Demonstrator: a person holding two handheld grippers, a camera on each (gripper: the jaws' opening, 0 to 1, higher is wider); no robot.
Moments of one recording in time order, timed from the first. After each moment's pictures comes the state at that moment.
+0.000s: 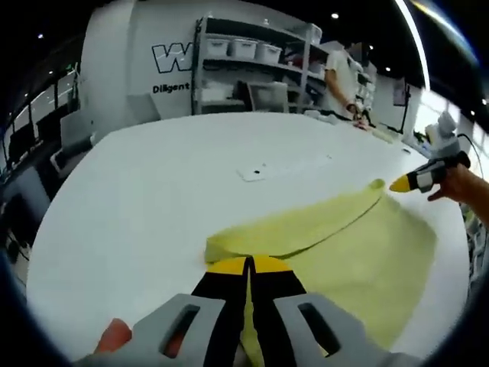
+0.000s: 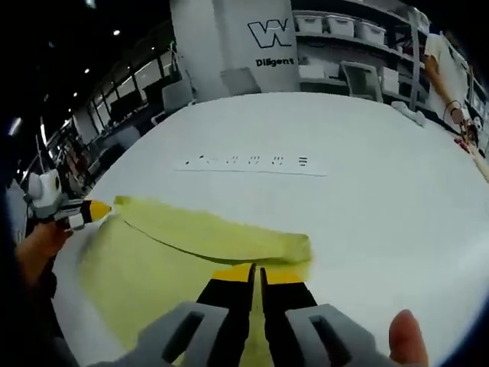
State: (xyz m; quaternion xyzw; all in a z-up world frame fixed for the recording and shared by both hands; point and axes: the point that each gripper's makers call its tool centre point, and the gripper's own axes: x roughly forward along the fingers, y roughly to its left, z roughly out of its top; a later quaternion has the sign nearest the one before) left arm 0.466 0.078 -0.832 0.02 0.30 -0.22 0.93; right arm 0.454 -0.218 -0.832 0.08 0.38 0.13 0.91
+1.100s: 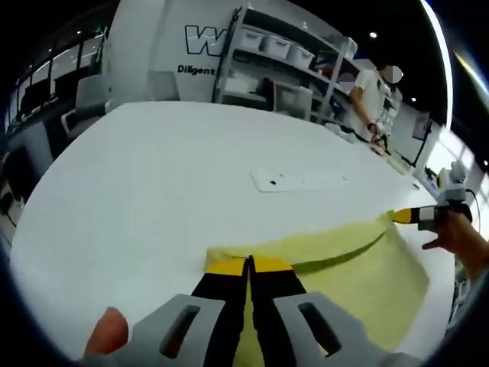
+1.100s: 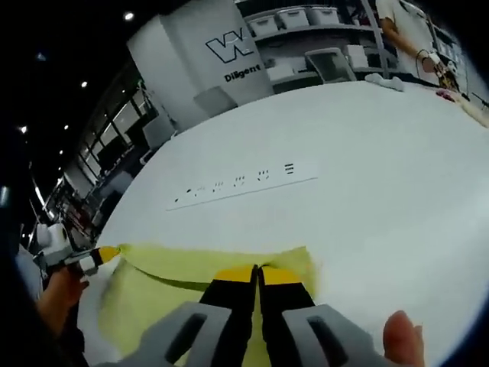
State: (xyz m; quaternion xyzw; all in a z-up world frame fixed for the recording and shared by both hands) left arm 0.496 0.071 -0.829 -0.06 0.32 -0.18 0.93; right arm 0.472 -0.216 -0.832 0.16 0.37 0.09 0.91
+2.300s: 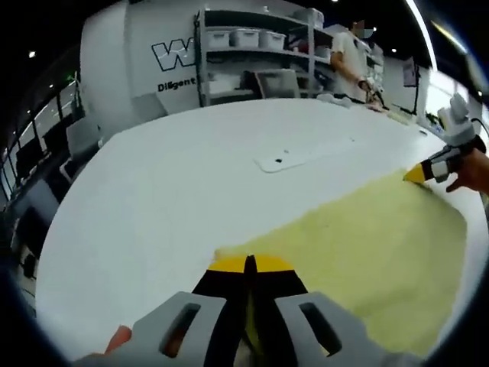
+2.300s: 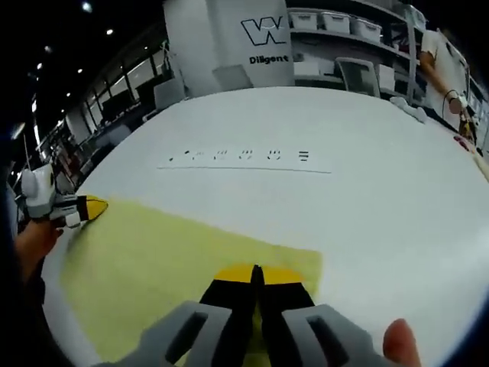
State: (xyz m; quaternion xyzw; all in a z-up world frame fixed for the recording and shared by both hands) left arm 0.505 0.084 -0.856 0.08 0.31 -0.19 0.93; right arm 0.478 -0.216 -0.866 0.02 0.40 0.11 0.91
